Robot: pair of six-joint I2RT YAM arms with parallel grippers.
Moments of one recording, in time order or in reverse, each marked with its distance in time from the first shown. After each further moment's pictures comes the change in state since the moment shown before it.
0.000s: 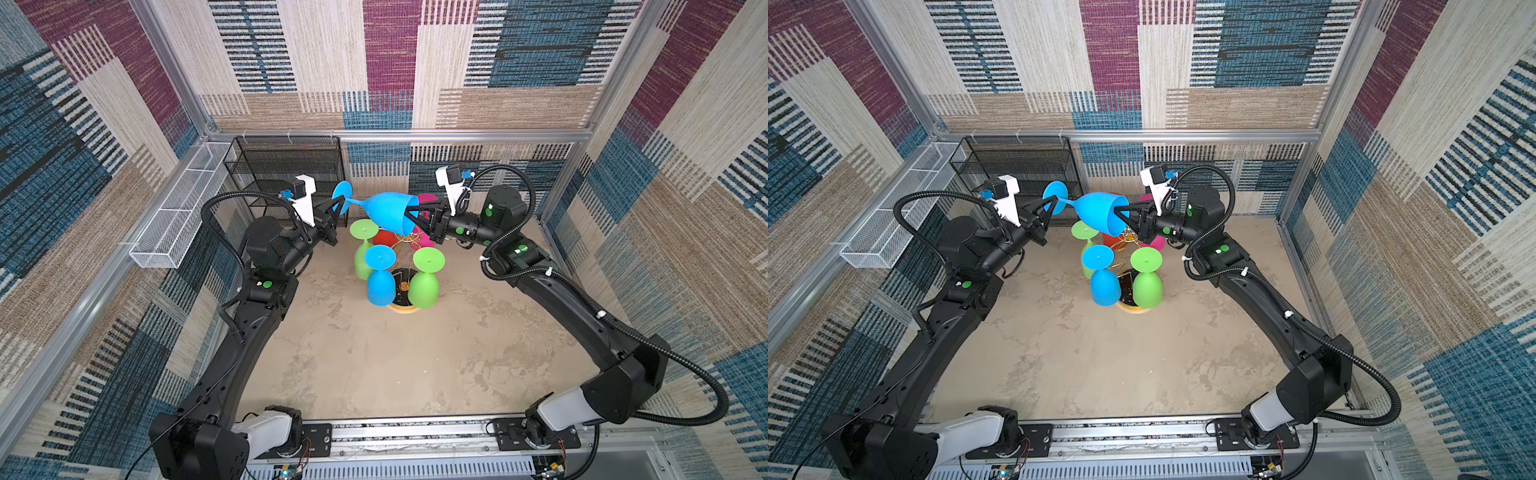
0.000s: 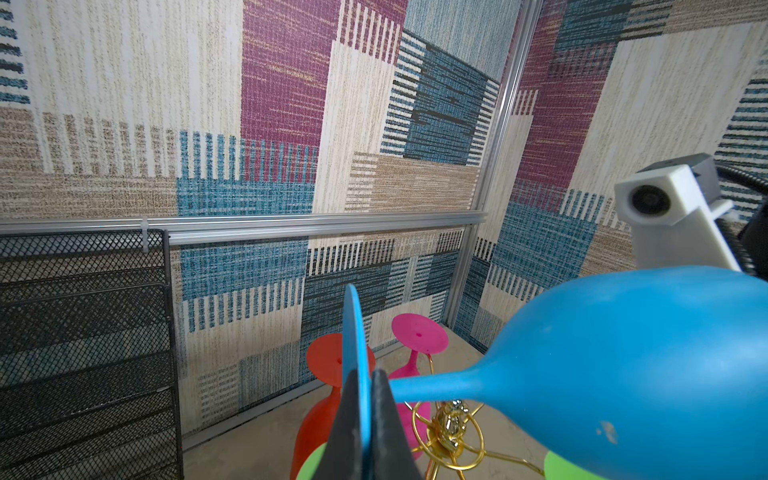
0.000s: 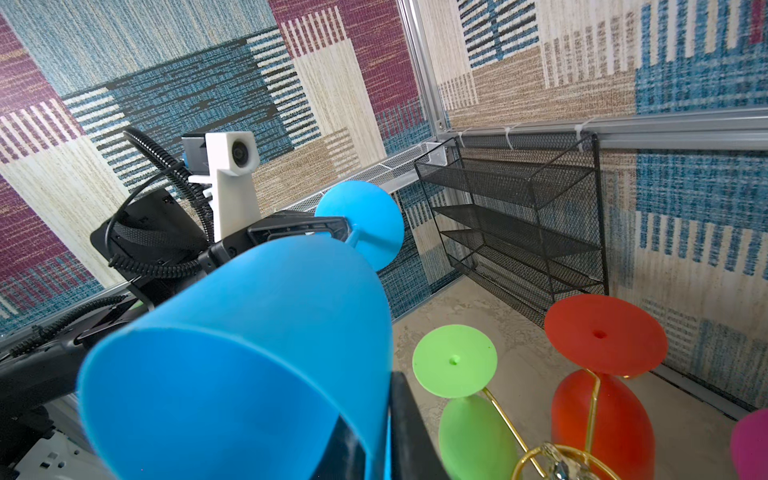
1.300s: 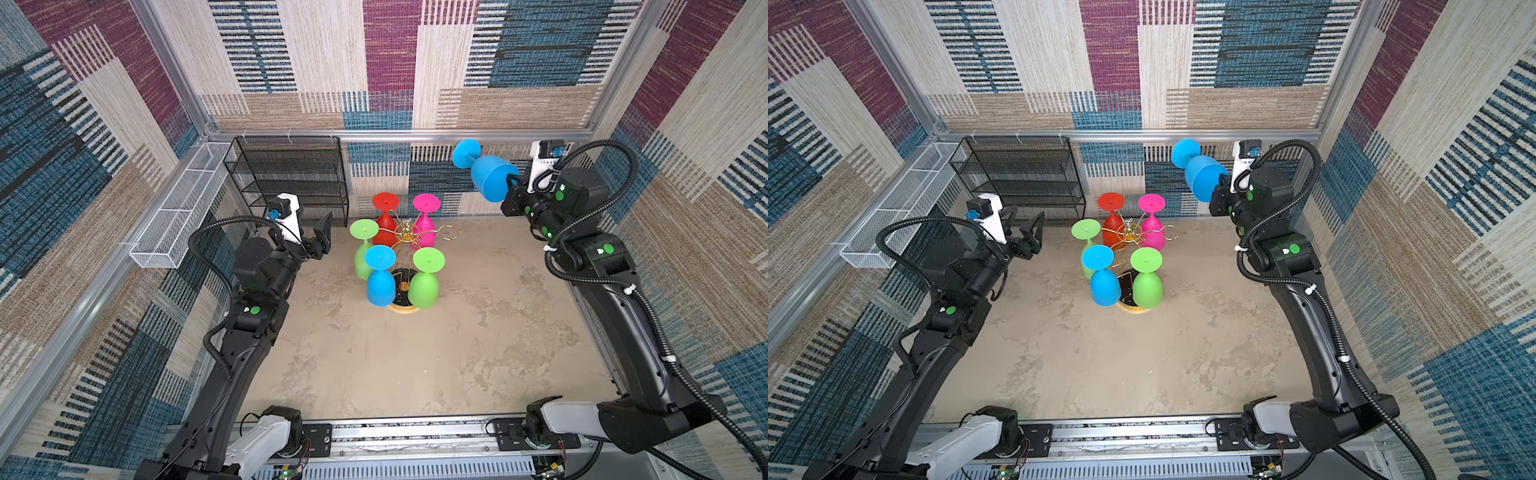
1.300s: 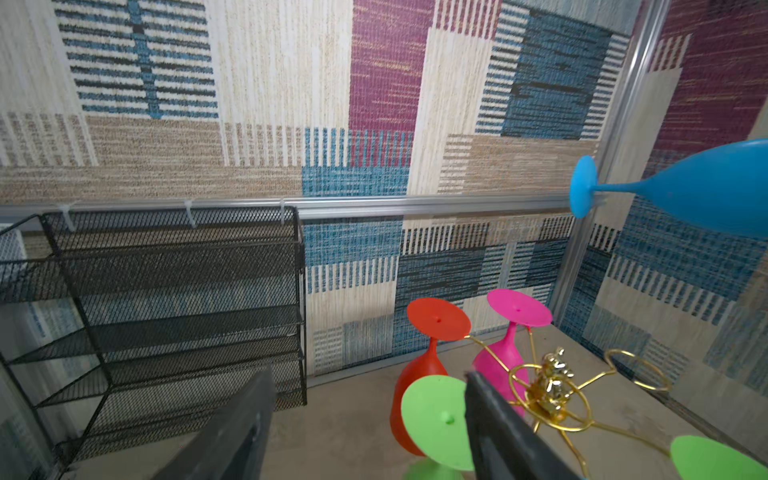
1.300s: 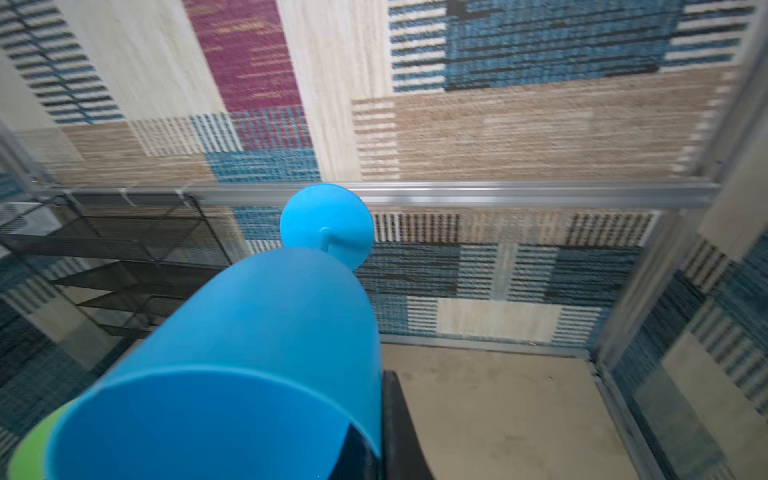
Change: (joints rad) left arm 0.029 -0.179 -0.154 -0.130 -0.288 0.161; right arm -0.254 -0.185 0.160 -0.557 0.804 -0.277
